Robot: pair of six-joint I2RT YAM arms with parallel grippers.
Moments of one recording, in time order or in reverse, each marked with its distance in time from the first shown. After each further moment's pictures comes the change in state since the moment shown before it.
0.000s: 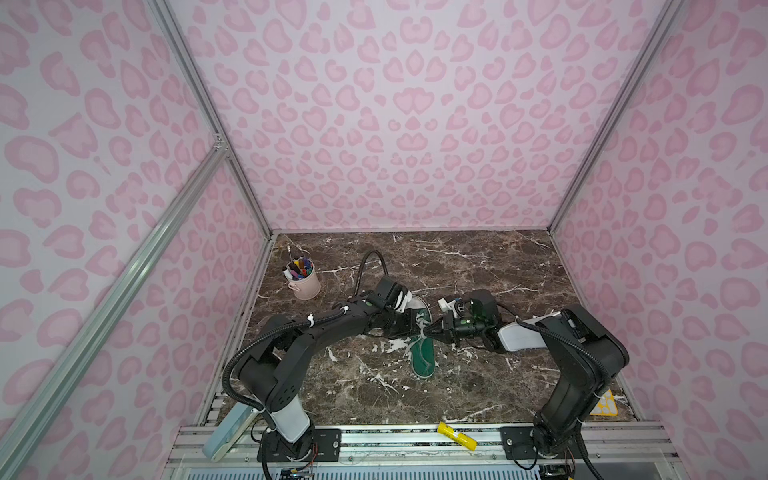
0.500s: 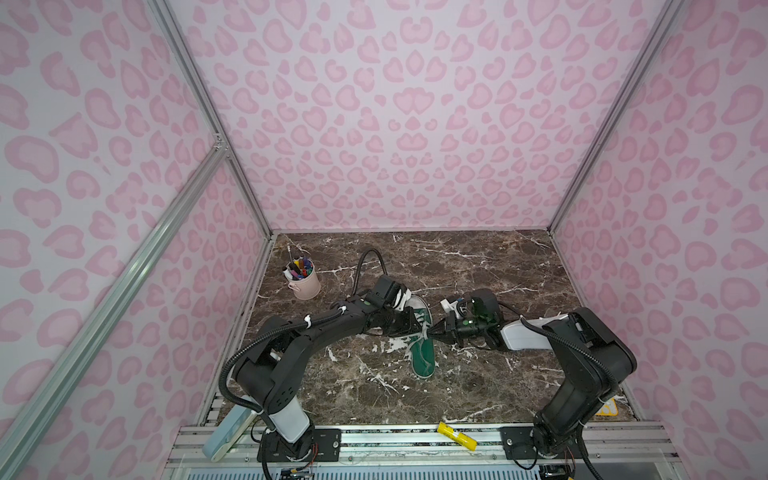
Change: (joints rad) left arm 0.008 -0.013 0.004 -0.005 -0.007 0.005; right arm -0.013 -0.050 0.025 -0.181 0.016 -0.105
